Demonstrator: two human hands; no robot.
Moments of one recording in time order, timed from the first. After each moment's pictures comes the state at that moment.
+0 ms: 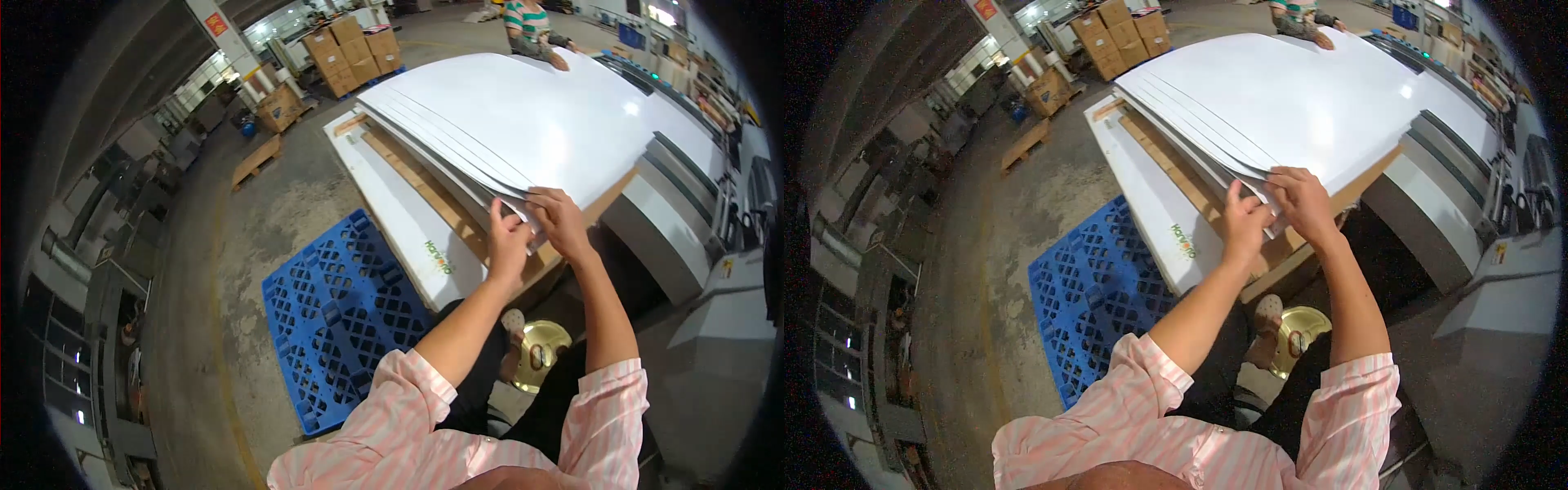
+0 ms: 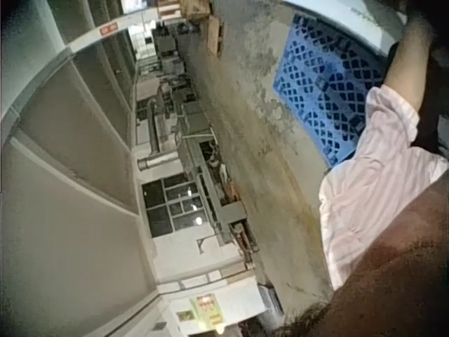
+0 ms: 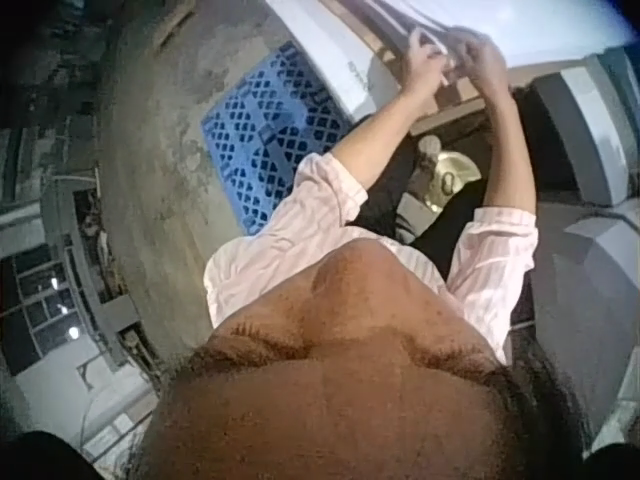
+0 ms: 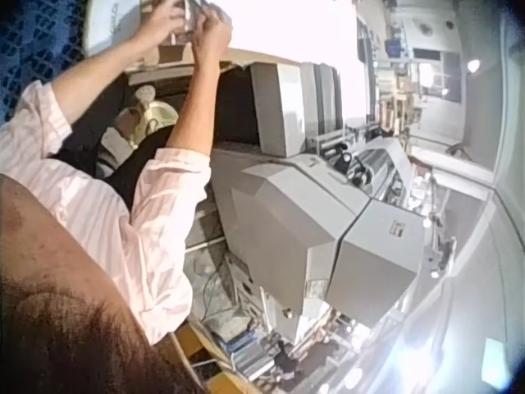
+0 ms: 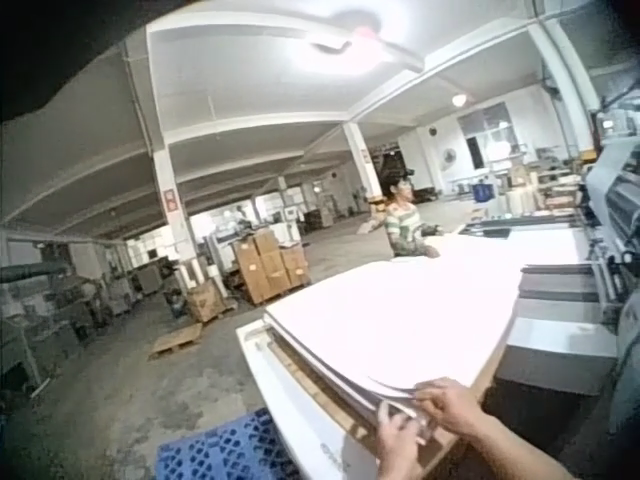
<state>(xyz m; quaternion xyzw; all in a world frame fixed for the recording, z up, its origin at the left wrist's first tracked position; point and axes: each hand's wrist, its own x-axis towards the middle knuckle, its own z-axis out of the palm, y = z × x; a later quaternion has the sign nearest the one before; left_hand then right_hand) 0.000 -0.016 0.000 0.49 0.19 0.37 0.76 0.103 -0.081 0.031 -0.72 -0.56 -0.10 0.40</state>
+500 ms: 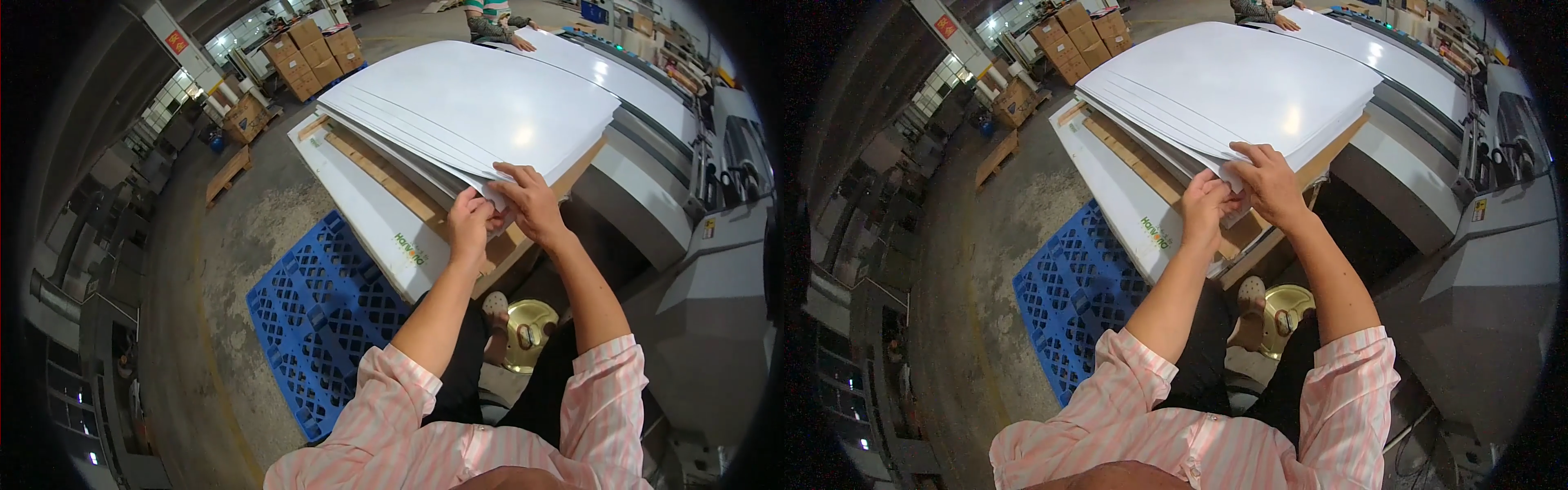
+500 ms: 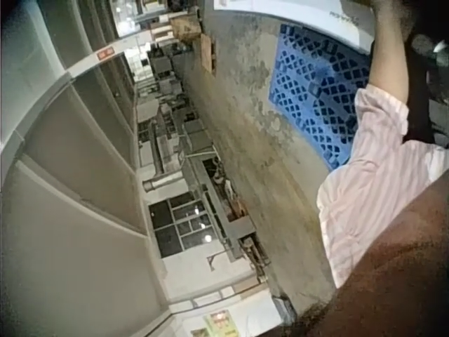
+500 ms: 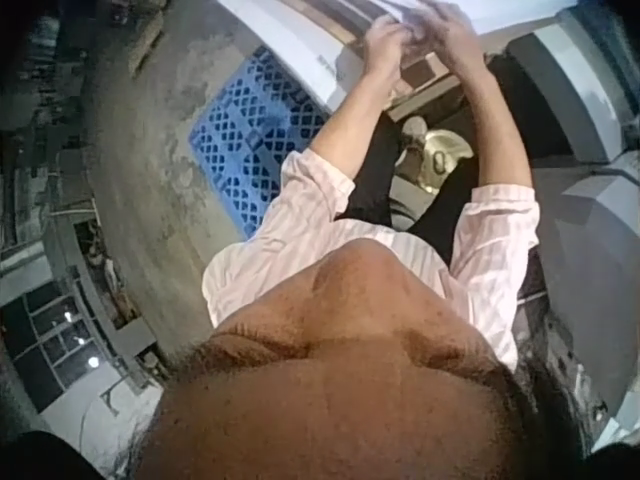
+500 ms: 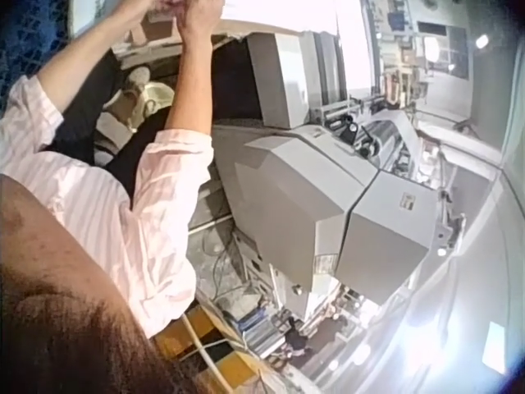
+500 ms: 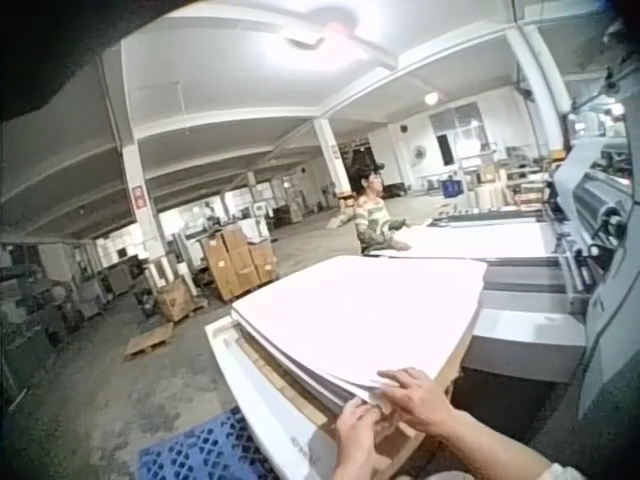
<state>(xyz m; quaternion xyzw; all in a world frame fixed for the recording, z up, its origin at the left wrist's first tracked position) -0.003 -0.010 0.000 0.50 0.19 0.32 0.78 0.095 -0.104 0.037 -0.69 -0.61 -0.23 0.31</state>
